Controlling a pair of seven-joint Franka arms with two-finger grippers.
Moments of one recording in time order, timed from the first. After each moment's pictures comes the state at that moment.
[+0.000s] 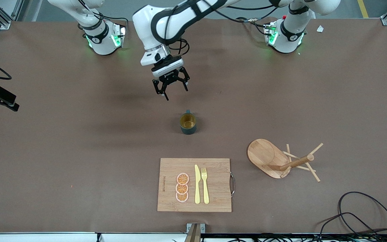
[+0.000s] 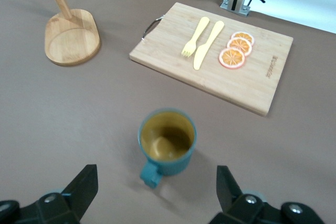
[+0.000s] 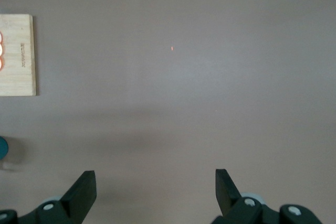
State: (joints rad) left arm -0.90 0.69 -0.33 -1.26 0.86 1.75 -1.89; right arm -0.05 0.14 0.03 -1.37 -0.02 1.58 -0.02
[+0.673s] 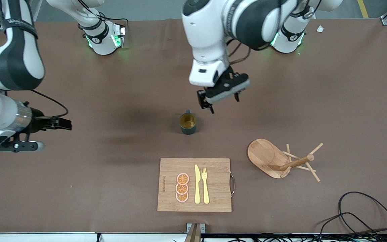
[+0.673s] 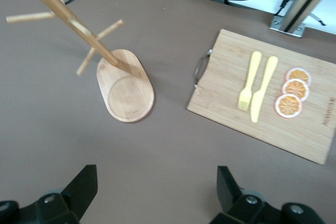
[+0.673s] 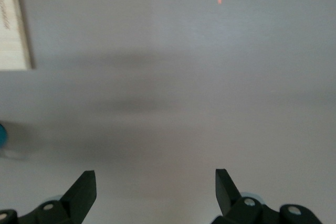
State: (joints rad) left arm -0.51 0.43 -0.32 -1.26 0.51 1.68 -1.23; right arm 0.08 0.34 0.03 -1.43 0.03 1.65 0.16
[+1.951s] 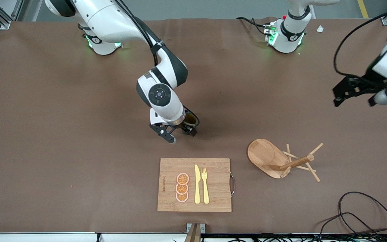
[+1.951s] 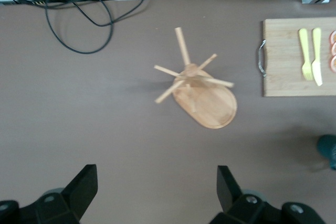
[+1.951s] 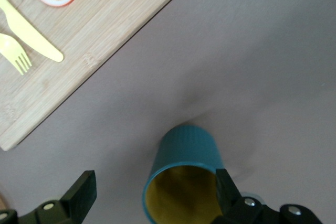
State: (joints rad) left arm -0.05 0.10 -0.09 -1.35 0.06 1.61 -0.08; right arm 0.65 0.69 0.04 -1.44 0.13 2.22 1.31
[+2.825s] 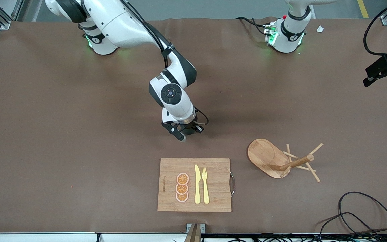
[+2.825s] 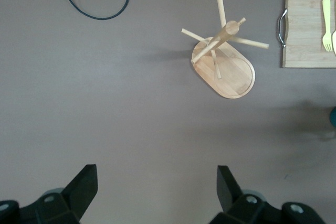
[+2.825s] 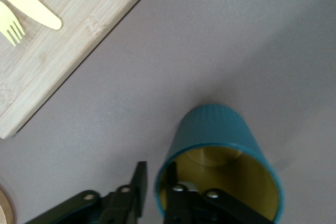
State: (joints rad) left arm 0.03 -0.02 -0.04 -1.48 0.00 1.53 0.01; right arm 0.70 0.76 0.03 -1.43 0.16 2.33 1.34
